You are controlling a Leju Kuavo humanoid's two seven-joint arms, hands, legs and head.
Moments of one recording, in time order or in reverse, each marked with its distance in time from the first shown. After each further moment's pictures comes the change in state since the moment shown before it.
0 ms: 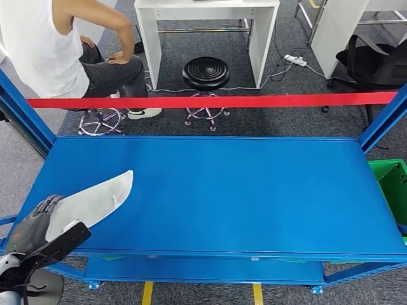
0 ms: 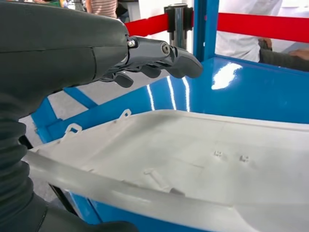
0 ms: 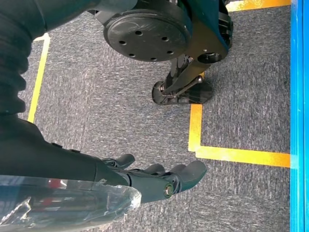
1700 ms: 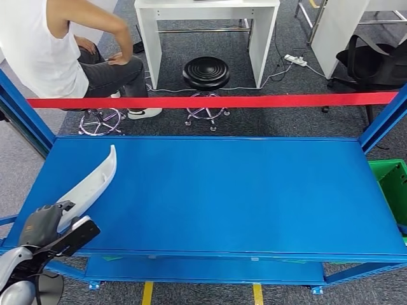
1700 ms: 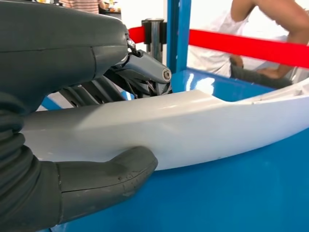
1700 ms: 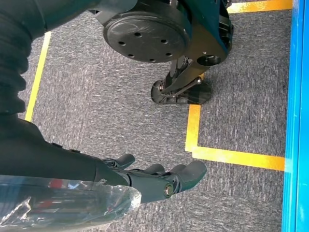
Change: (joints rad) left arm -0.073 -0.039 -0.045 0.107 -0.026 0.095 -0.131; right arm -0.008 0.002 -0.007 -0.004 0.030 0.016 -0.019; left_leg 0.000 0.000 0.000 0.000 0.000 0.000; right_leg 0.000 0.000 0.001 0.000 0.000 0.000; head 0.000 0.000
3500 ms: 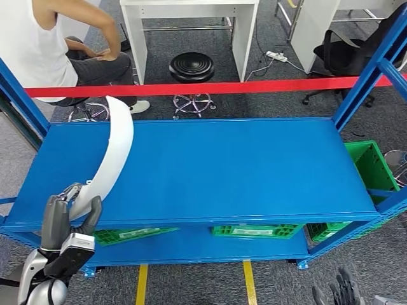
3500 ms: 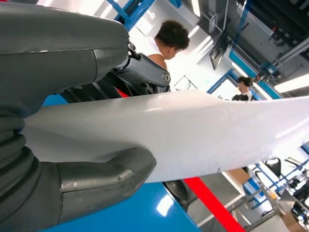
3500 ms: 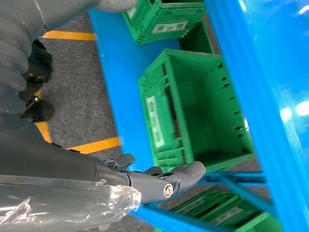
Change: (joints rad) left arm -0.011 -0.227 -0.085 -0.042 0.222 0.384 -0.494; right arm 0.113 -0.081 0.232 -0.379 -0.721 -0.147 -0.258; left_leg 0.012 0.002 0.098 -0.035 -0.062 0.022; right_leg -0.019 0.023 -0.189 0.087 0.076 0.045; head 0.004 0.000
